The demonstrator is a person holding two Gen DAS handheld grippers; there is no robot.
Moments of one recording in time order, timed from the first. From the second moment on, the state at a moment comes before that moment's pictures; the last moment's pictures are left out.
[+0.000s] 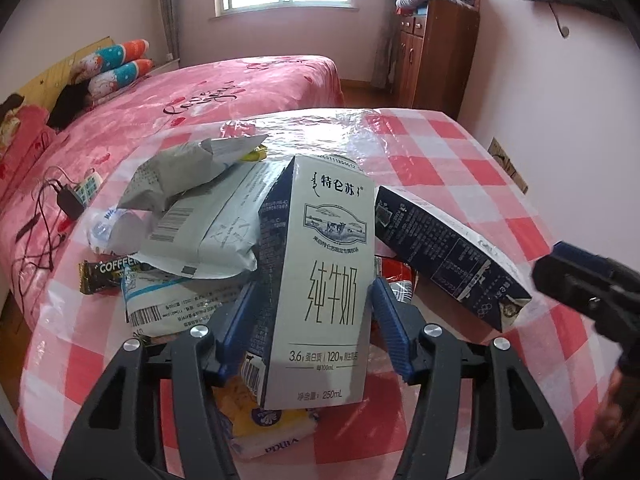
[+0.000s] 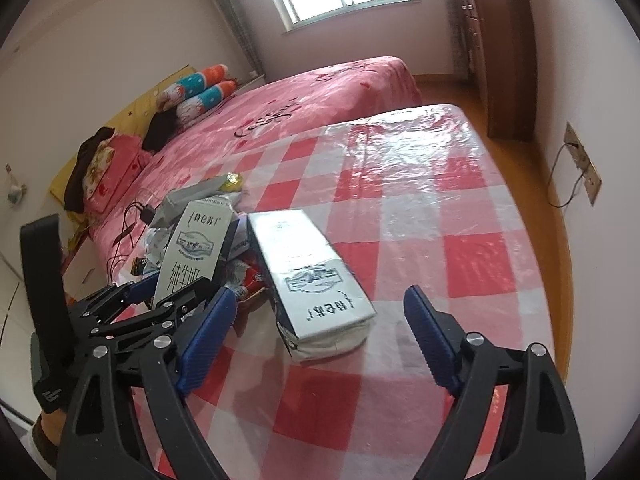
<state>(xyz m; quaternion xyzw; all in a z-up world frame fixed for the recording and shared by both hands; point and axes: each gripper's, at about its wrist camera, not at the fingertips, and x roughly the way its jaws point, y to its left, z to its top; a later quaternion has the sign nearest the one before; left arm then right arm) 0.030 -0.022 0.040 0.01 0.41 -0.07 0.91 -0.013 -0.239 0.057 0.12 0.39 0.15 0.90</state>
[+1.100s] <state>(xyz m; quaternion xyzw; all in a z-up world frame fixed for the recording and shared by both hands) 0.016 0.002 0.031 -0.03 0.44 -0.09 0.90 0.006 -0.214 0.016 0.10 0.43 0.14 0.89</state>
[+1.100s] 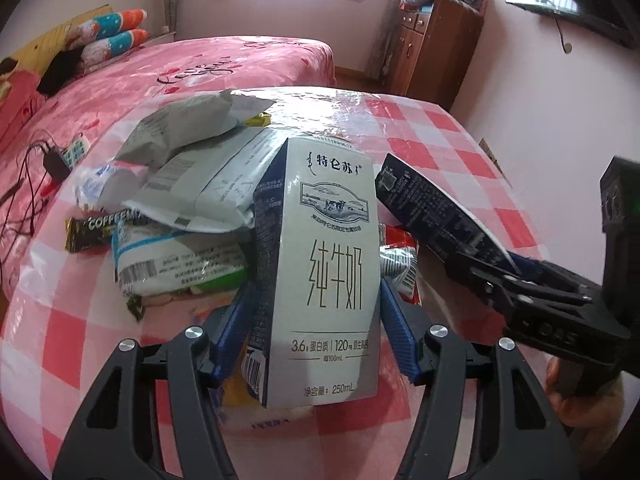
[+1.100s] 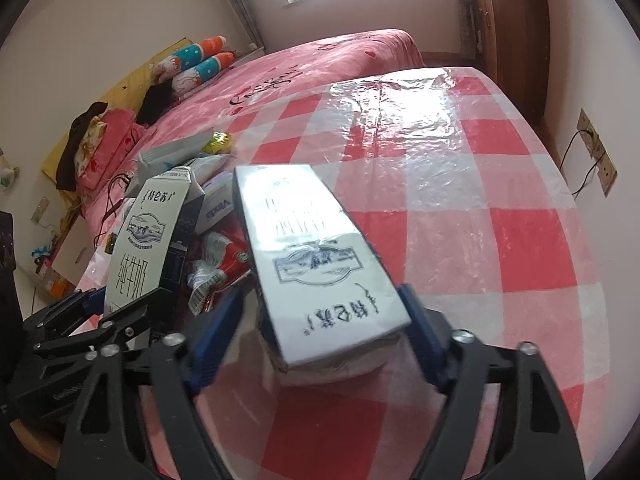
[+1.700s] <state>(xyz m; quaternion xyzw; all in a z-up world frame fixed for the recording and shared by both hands) -0.064 0.067 0.051 -0.06 0.40 -0.09 0.91 -0.072 -0.201 0.034 0.16 0.39 0.15 0.89</state>
